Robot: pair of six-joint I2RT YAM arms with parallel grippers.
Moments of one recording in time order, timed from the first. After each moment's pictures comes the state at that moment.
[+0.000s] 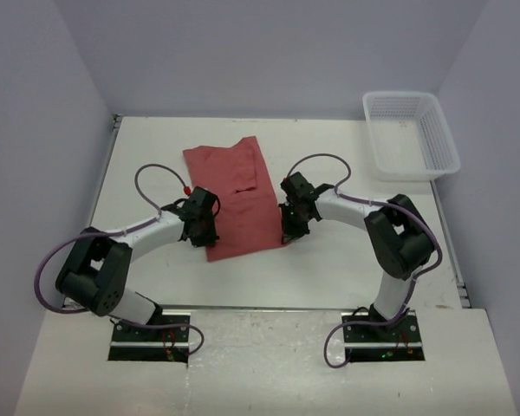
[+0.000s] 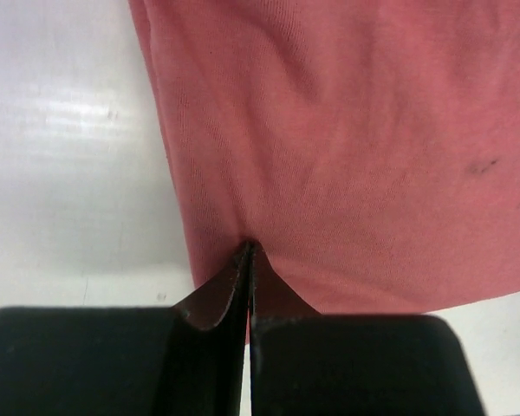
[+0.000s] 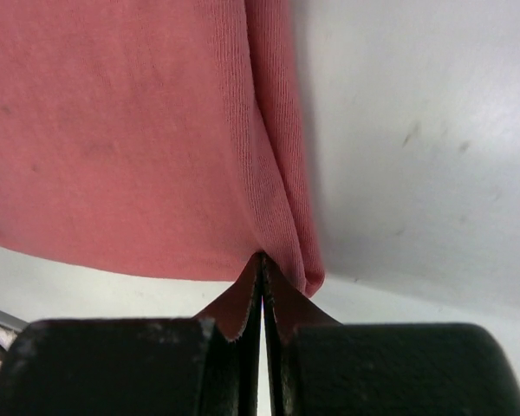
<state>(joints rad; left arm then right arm) -0.48 1.51 0.77 -0.42 -0.08 -0.67 0.61 1.85 1.14 -0.54 -0.17 0.55</state>
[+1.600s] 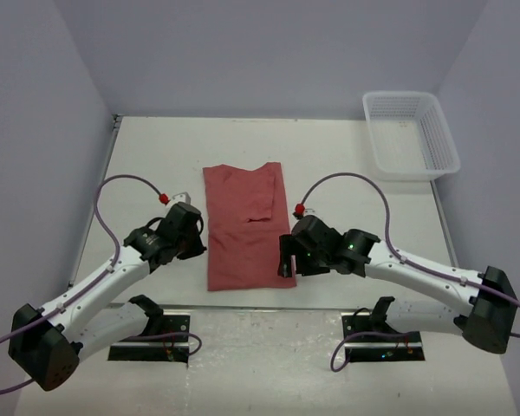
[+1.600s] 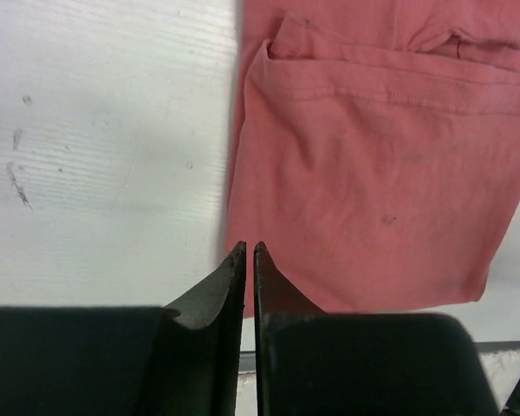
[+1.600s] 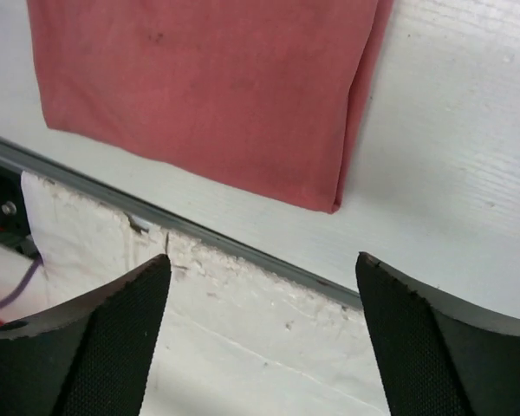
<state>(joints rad) -0.59 0.97 0.70 -0.72 -0.21 -0.82 1.00 1.17 0.83 -0.69 0.07 0.83</state>
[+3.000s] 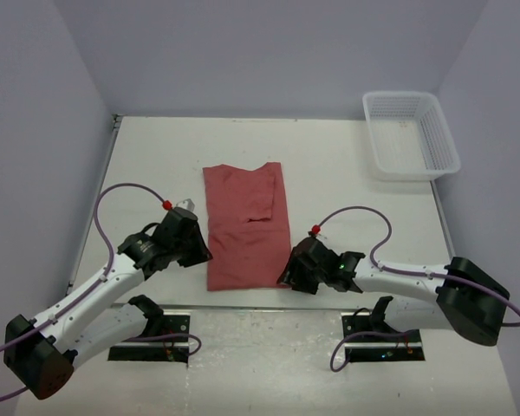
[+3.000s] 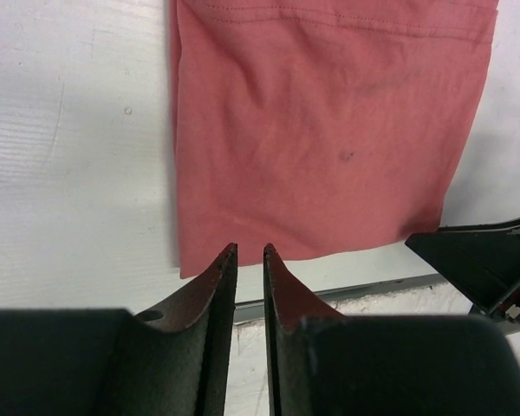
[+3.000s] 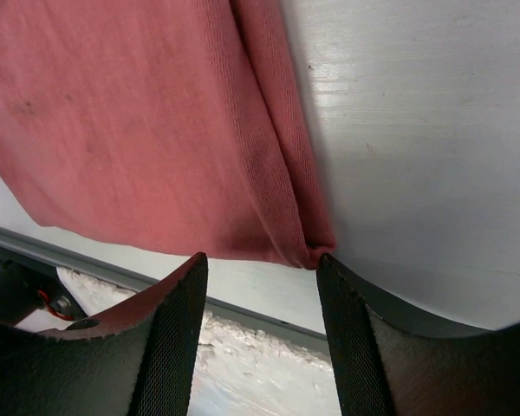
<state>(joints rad) -0.62 0.89 0.67 -0.75 -0.04 -0.86 0.99 1.23 0.47 -0.24 0.04 1.28</state>
